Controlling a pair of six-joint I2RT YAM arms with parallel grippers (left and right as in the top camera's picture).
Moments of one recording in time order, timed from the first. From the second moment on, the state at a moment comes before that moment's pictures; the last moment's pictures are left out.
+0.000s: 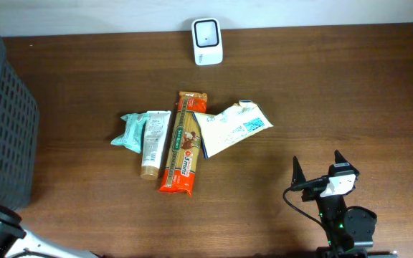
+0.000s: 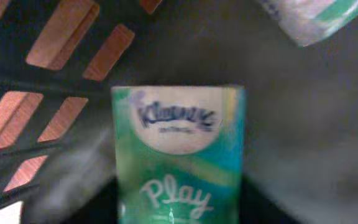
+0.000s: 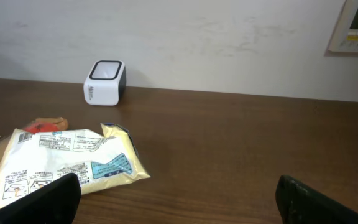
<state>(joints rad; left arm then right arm) 0.99 2.12 1.57 -0.60 -0.11 0.30 -0.02 0.01 0.01 -0.07 -0.12 -0.02</state>
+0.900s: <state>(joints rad) -0.46 2.03 1.60 -0.88 0.48 0.25 -0.02 0.01 0.01 -0.07 -0.12 -0.02</state>
